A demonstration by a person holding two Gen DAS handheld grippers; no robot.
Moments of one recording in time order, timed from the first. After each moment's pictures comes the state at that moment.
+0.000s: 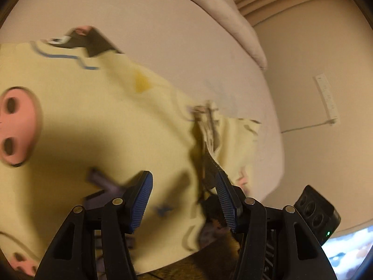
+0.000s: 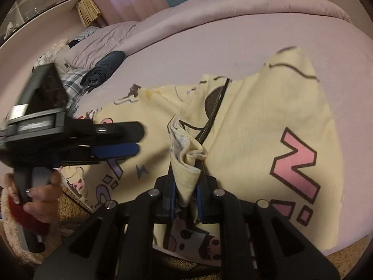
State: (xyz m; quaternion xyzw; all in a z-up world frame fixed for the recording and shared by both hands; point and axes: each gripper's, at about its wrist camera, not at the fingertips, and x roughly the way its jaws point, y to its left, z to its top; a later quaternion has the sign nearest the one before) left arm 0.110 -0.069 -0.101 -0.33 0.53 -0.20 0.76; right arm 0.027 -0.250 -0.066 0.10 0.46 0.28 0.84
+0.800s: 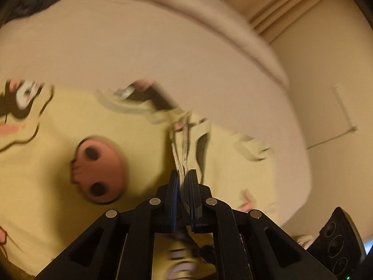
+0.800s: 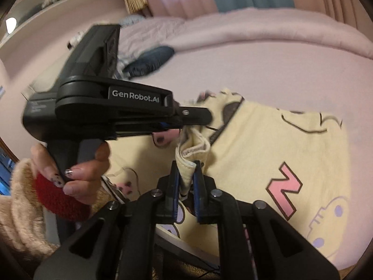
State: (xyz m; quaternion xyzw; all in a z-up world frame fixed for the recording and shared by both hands) left arm 0.096 -0.011 -0.091 -0.26 0.50 -0.09 0.82; right arm 0.015 -0.147 -0.057 0.03 0.46 0.37 0.81
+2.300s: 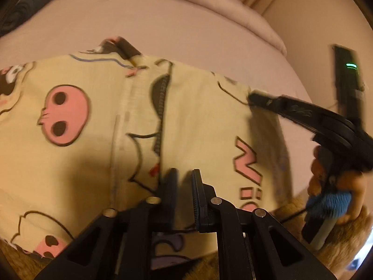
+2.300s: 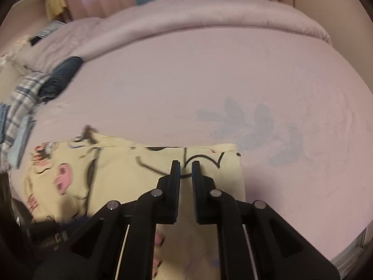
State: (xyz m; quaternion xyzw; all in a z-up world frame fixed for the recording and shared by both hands) left arm 0.058 -0.067 -0.103 -0.17 0.51 -0.10 0.84; right arm 0.131 -0.218 -0.064 0.02 0.51 0.13 0.85
